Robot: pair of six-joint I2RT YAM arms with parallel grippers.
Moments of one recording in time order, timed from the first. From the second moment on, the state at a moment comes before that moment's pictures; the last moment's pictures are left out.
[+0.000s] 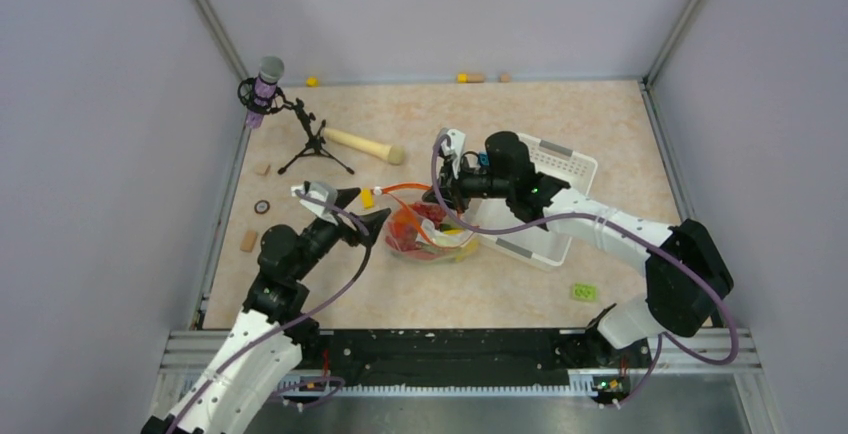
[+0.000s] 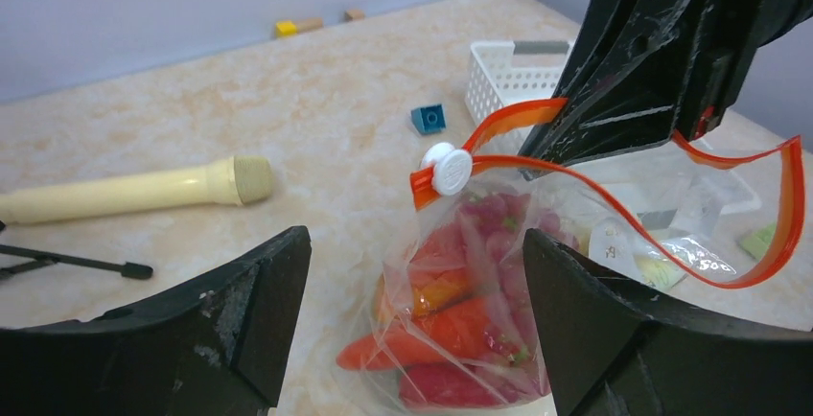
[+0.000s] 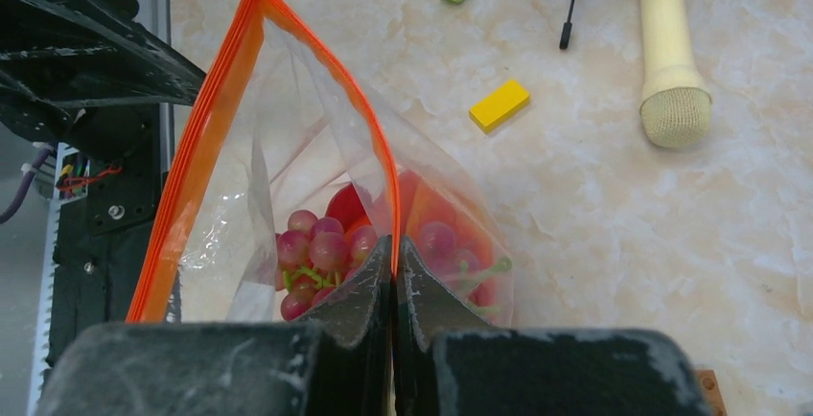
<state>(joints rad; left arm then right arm) -0.37 0.52 0.34 0.22 0.31 -0.16 0.72 1.46 0.99 0.12 -0.60 -0.08</state>
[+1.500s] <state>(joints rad) -0.28 0.69 0.13 0.87 0.66 -0.23 0.72 1.45 1.09 -0.14 -0.68 -0.23</state>
